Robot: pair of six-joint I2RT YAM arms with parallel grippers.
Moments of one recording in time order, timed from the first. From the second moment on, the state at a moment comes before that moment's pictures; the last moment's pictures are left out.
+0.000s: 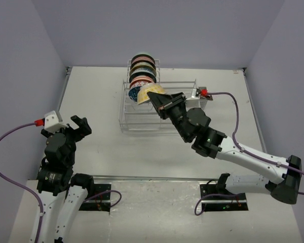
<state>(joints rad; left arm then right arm) -0.16 0.35 0.72 -0.56 -0.39 -0.38 1.05 1.17 1.05 0.25 0.57 1.41</state>
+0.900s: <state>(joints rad) -0.16 0.34 0.72 -0.56 -0.37 -0.38 1.05 1.33 1.05 -1.06 0.38 0.58</state>
